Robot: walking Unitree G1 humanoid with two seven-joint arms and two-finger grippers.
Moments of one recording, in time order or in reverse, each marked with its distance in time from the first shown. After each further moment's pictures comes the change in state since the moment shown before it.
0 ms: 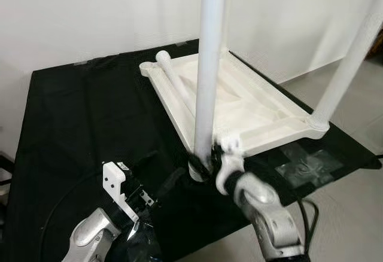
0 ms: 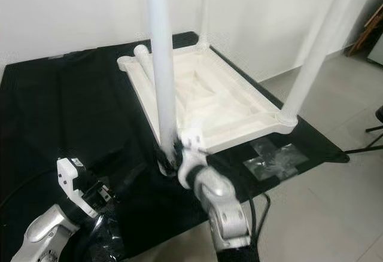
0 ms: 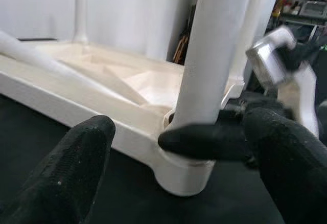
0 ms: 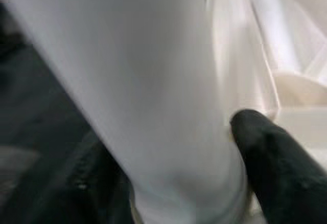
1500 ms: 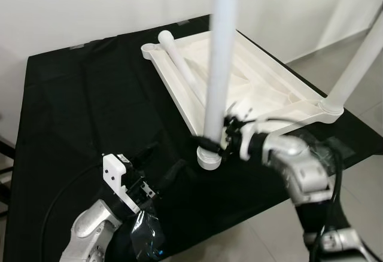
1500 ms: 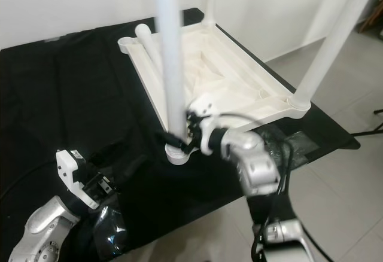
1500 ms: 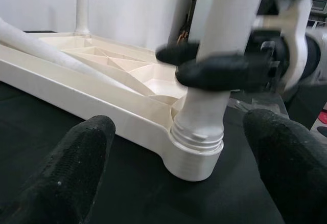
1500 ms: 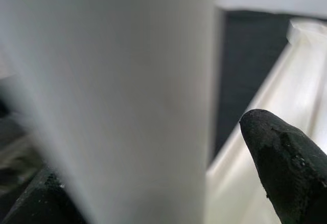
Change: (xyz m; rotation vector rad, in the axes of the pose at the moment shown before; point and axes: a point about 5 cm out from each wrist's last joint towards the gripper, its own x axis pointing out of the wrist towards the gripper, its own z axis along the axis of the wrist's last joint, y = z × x) left arm 0.002 -0.002 0.004 0.008 -0.005 -0.011; right arm -0.002 -0.041 0.073 -0.326 -0.012 0.384
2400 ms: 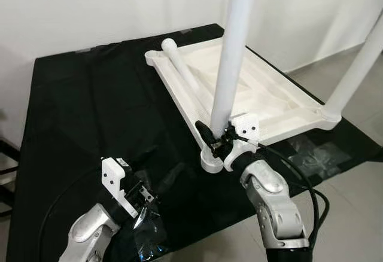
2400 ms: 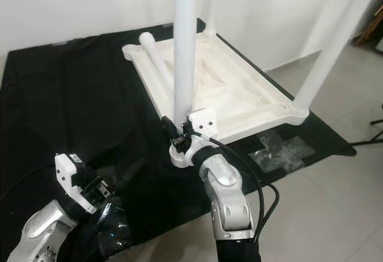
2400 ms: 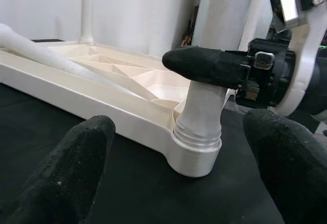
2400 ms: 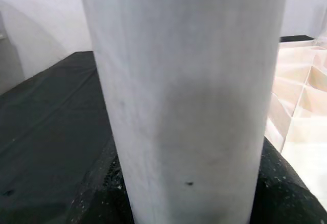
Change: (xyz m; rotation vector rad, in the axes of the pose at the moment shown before) left arm -0.006 -0.002 -0.001 -0.004 0.011 0.001; right arm 0.007 0.038 -0.036 0.167 -0.083 -0.607
